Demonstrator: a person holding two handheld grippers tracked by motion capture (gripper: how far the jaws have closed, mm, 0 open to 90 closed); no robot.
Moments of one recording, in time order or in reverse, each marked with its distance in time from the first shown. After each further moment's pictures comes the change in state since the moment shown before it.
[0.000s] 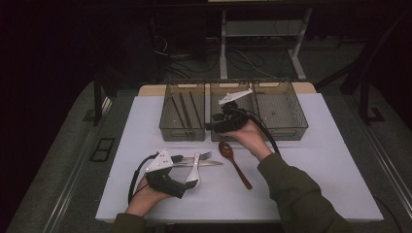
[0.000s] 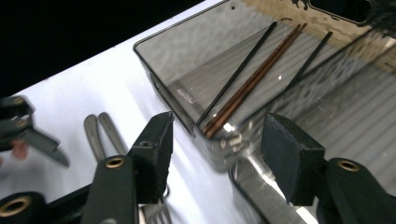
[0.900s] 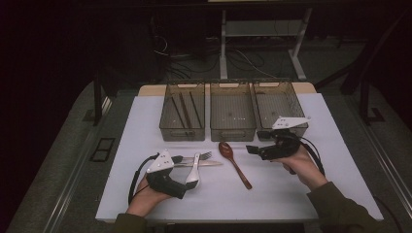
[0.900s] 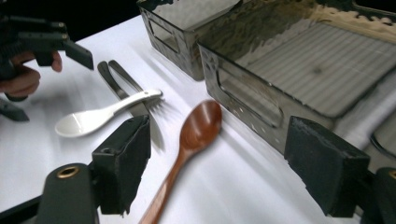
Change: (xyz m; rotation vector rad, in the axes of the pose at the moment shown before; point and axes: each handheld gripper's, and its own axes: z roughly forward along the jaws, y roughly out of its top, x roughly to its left) left arm -0.002 0.000 0.000 0.022 0.014 0.006; right arm -0.014 -0.103 -0.107 -0.086 -0.029 0.020
